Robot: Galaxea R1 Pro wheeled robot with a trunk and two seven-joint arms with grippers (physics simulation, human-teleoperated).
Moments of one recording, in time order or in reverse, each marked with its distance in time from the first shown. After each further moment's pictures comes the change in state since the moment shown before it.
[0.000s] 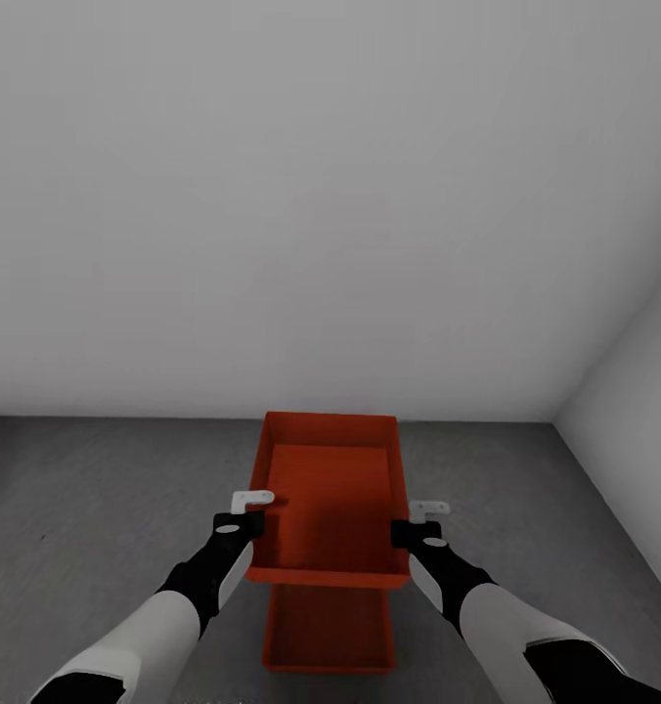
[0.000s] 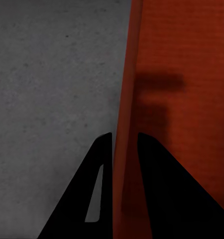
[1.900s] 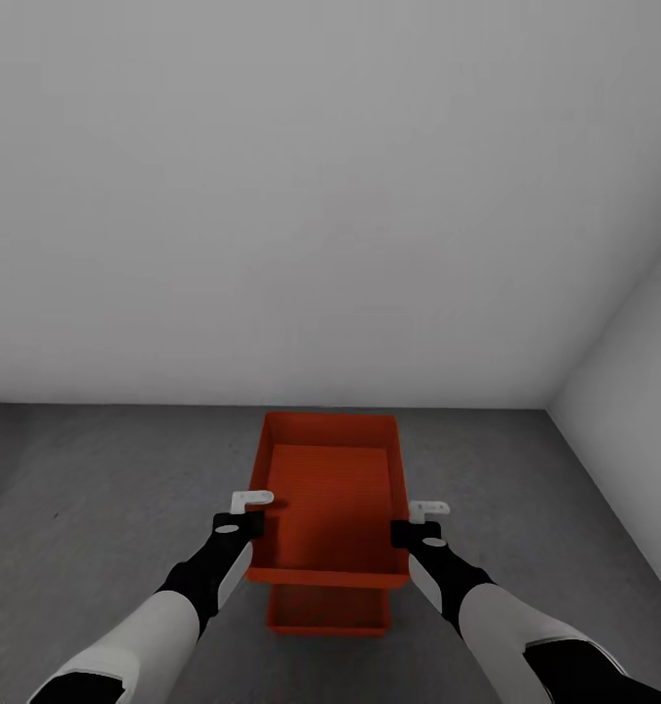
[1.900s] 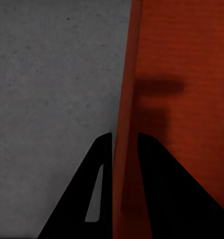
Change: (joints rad) left arm 0.000 0.002 0.000 0.001 0.000 -0.001 -0.003; right arm 0.000 0.002 0.002 0.000 -0.001 -0.001 -0.003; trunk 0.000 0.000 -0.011
